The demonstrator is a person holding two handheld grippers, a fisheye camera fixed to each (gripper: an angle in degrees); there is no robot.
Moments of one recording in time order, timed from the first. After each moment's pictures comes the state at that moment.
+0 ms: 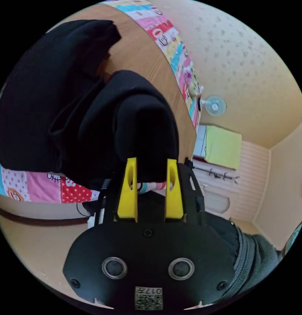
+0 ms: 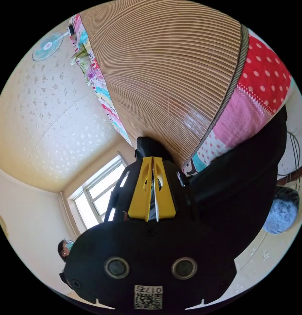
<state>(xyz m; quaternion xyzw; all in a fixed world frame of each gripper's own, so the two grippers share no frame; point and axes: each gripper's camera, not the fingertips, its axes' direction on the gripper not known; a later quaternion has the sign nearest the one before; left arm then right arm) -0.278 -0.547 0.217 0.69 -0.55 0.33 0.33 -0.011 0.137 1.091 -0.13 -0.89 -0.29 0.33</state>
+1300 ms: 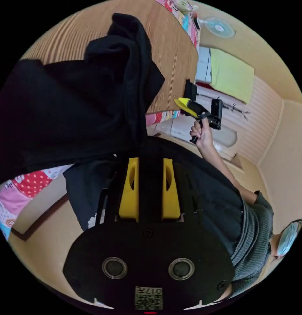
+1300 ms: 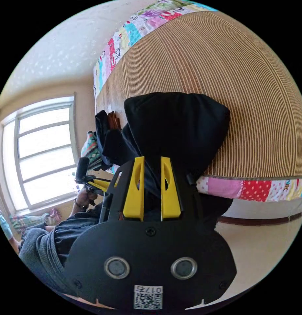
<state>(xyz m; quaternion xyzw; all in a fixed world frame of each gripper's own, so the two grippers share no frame) -0.225 -0.755 0.010 0.49 -0.69 0.14 0.51 -0.086 0.274 0.964 0.20 -0.68 -0.49 0.51</state>
